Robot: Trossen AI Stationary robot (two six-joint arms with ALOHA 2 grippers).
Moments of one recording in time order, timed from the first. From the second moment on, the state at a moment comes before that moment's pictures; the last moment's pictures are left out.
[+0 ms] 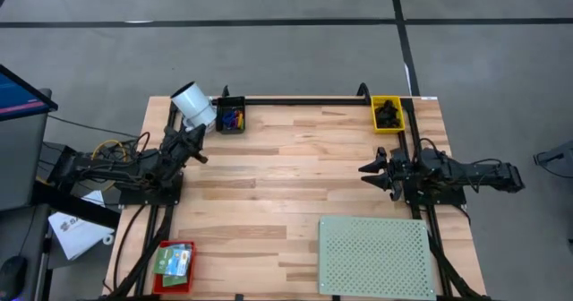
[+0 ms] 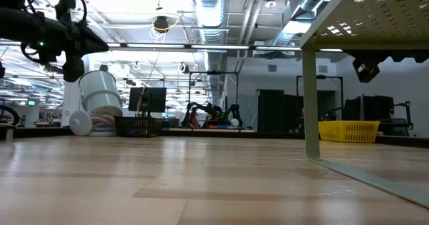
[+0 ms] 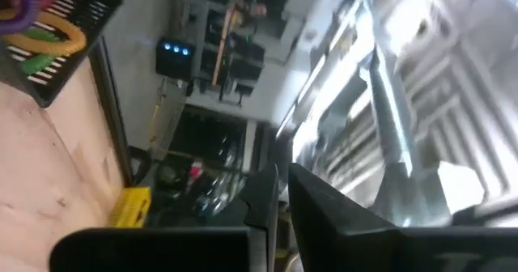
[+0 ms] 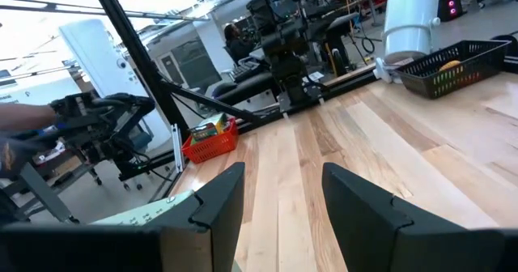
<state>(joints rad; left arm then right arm) -0.07 0.20 0.02 0.37 -1.09 -1.73 -0.02 0.02 0.01 0.02 -0.07 0.42</state>
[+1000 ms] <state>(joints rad) -0.09 0.00 0.01 0.05 -0.19 -1.52 -0.02 0.02 0.01 0.03 -0.08 0.42</state>
